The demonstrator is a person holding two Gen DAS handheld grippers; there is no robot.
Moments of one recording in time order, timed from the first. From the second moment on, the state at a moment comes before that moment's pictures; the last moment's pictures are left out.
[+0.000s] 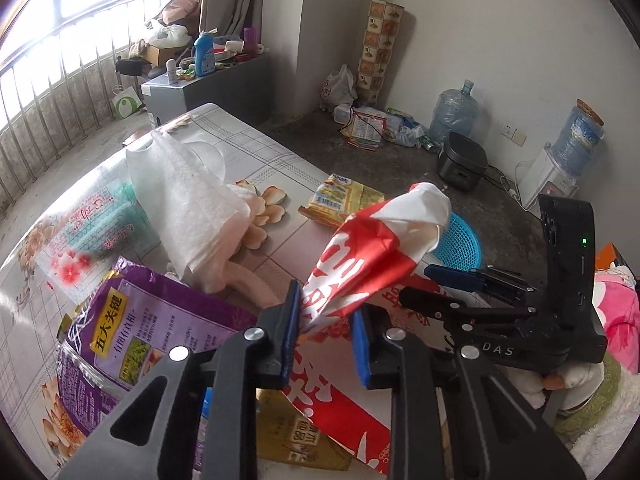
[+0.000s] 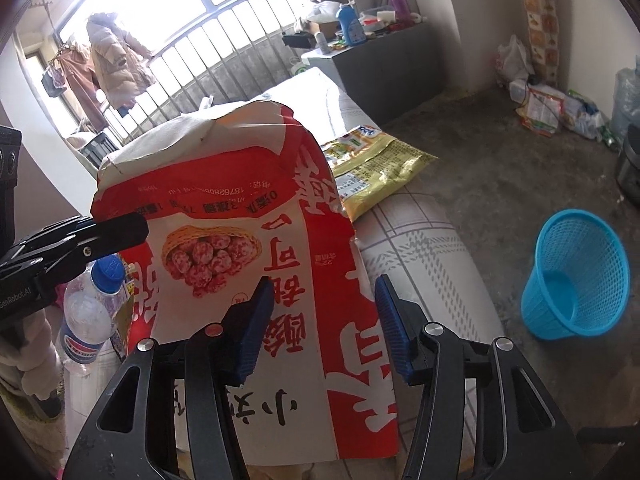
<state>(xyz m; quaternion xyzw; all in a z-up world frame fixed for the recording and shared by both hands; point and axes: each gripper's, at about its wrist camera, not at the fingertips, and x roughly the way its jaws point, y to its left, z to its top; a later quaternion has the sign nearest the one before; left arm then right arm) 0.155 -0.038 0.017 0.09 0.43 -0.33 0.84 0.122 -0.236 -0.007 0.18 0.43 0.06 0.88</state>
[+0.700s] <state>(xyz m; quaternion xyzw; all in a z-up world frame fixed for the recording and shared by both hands) 0.074 -0.009 -0.026 0.02 0.48 -0.26 0.84 0.088 -0.209 -0.011 0.05 0.43 0.05 0.90</state>
